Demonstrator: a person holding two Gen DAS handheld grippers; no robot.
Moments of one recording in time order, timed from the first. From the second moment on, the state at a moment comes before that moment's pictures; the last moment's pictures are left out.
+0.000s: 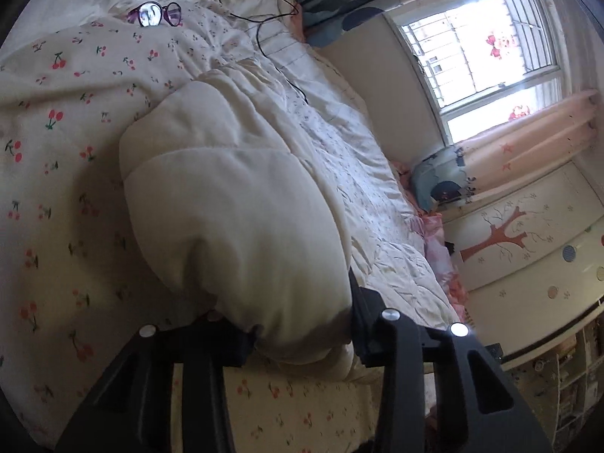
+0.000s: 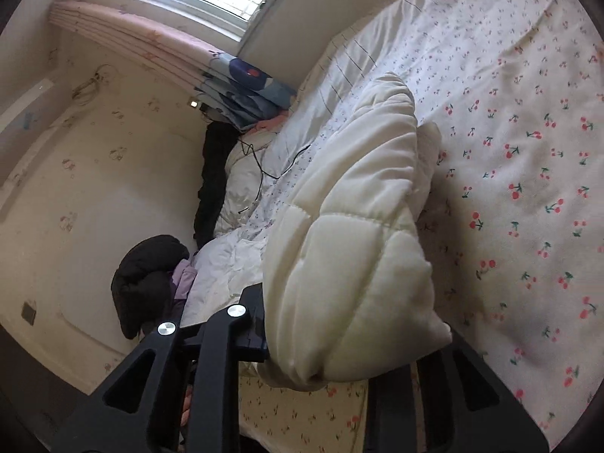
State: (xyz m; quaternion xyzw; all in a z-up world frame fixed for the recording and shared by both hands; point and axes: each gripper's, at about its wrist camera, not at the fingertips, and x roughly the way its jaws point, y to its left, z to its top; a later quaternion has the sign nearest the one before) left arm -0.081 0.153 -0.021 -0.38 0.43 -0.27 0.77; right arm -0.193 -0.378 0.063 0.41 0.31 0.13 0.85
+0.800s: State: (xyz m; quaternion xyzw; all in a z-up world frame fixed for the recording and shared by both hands) left arm -0.082 0.140 -0.056 -0.37 0.47 -0.13 0.79; right arm -0.122 -0.262 0.101 0.11 0.37 0.05 0.92
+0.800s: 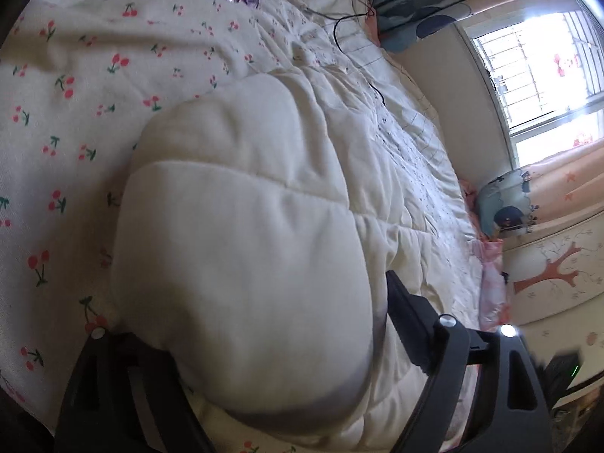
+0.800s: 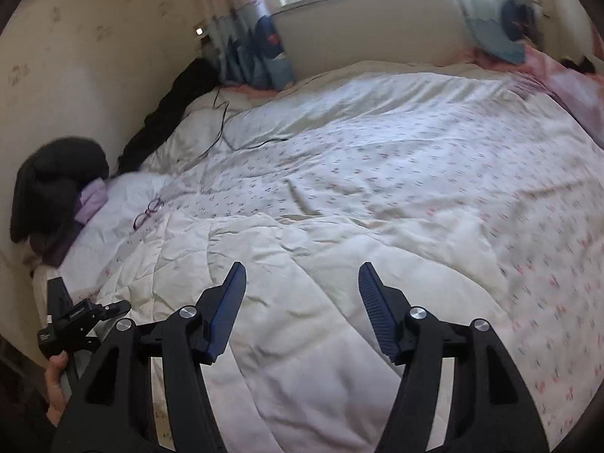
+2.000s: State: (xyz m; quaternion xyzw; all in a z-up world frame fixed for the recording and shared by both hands) left arm -0.088 0.101 -0.030 -0.27 0.45 -0.11 0.84; right arm 0.041 -0.204 -0.006 0.01 0.49 -0.03 0.87
